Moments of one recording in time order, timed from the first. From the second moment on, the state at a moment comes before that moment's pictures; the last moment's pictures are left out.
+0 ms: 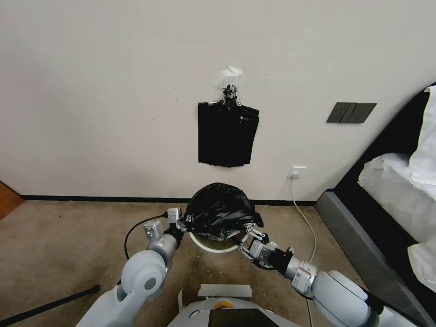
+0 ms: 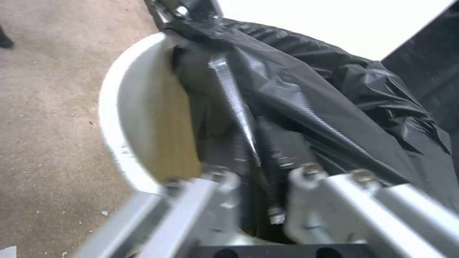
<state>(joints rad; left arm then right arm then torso) 1.38 -1.00 -0.25 -2.35 -1.00 0.45 -0.57 -1.65 0.64 0.31 2.41 -0.09 0.00 -0.16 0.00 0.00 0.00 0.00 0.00</state>
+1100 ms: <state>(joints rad) 1.46 -1.05 -0.36 -2.46 -1.33 0.48 -0.74 -1.63 0.71 0.21 2.12 -0.12 0.21 -0.29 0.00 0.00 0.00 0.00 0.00</state>
